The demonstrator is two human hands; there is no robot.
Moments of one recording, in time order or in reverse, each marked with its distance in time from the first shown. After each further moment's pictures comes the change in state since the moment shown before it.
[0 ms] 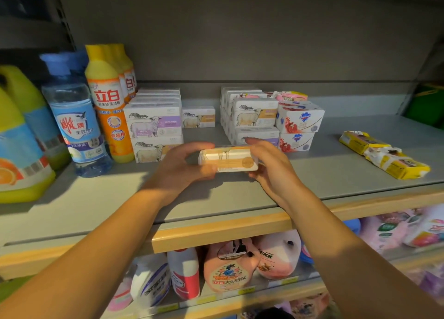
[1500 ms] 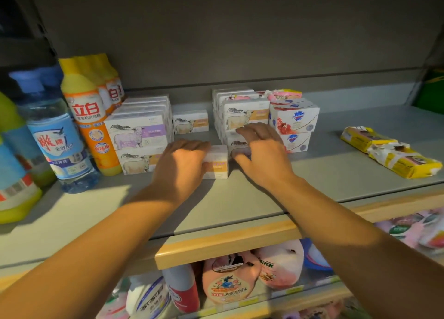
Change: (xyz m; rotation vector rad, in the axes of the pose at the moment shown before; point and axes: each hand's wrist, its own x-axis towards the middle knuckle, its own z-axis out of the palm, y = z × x) left_hand 0.032 0.009 0.029 1.366 0.126 0.396; right_hand 0.041 -0.009 -0.022 -1.300 0.176 -0.574
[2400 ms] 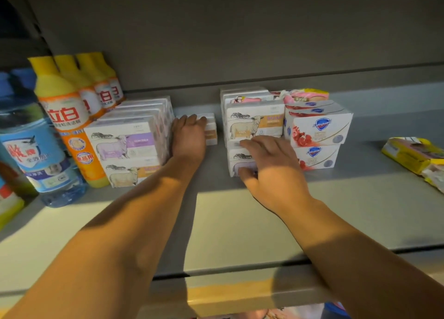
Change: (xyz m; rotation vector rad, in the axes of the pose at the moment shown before) left_hand 0.135 -0.065 0.110 0.228 0.001 -0.297; right_hand 0.014 0.031 0.025 0.015 -0.022 -0.078
